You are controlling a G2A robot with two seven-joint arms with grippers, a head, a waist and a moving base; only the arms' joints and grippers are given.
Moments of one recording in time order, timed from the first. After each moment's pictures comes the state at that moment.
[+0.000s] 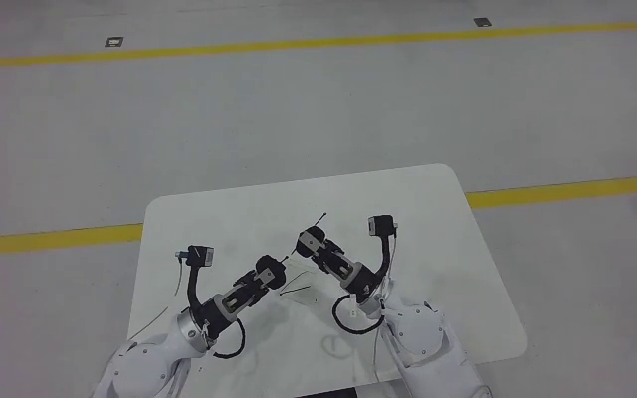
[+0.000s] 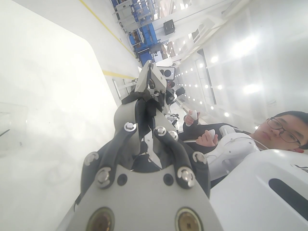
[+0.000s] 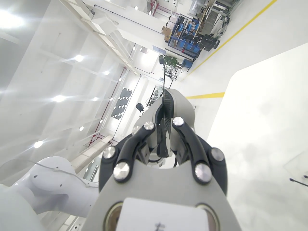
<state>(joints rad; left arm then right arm) 1.81 -1.19 -1.38 -2.00 -0.09 -0.34 -0.63 -1.75 -1.45 1.30 -1.94 -0.17 -0.34 0.47</state>
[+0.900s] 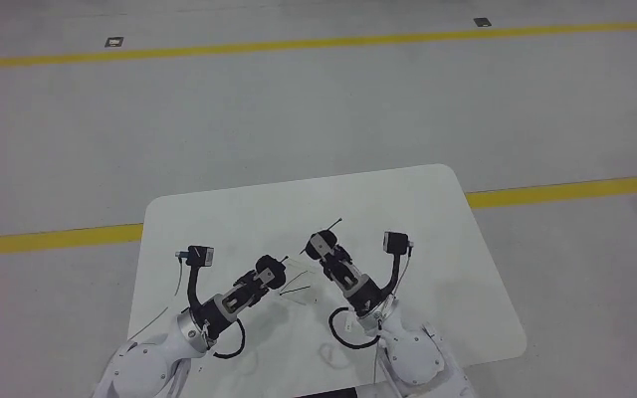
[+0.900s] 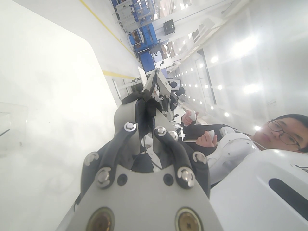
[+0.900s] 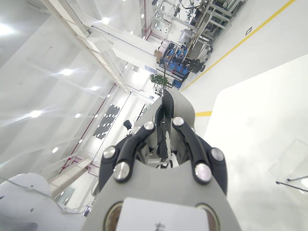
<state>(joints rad) 1.81 -1.19 -1.38 -2.00 -0.09 -0.34 -0.63 -1.87 -1.44 1.24 -2.02 -0.37 -0.34 0.18</state>
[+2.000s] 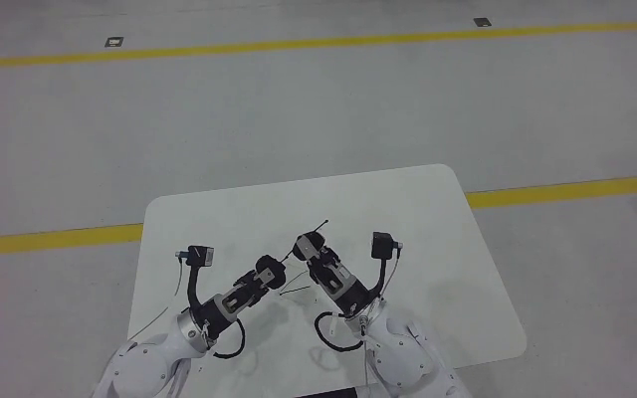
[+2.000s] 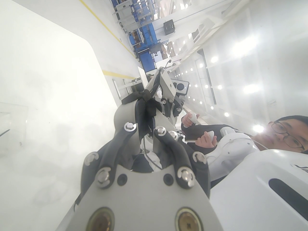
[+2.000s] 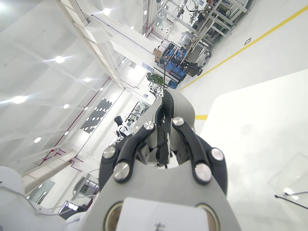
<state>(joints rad) 1.81 -1.19 -1.38 -2.00 -0.09 -0.34 -0.63 -1.81 -1.40 1.15 -1.99 -0.50 -0.34 0.08</state>
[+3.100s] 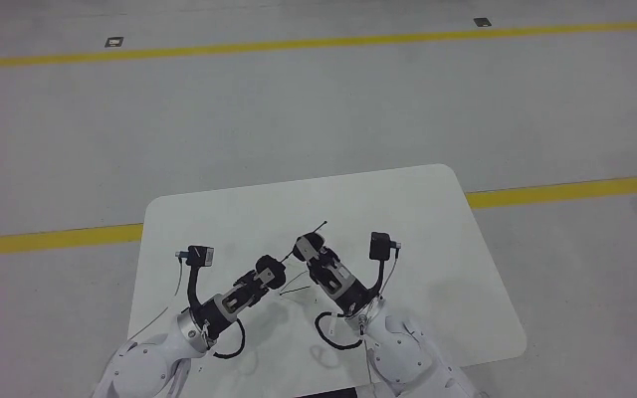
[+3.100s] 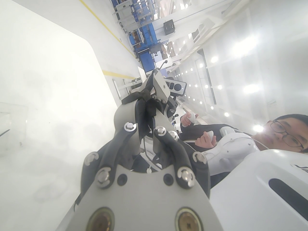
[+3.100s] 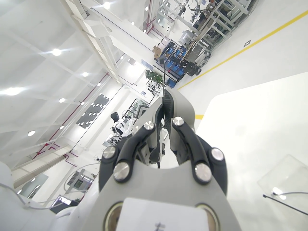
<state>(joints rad) 1.81 -1.19 -1.38 -2.00 -0.09 -0.34 -0.63 -1.75 -1.30 1.08 -1.95 -0.48 -0.34 -0.03</state>
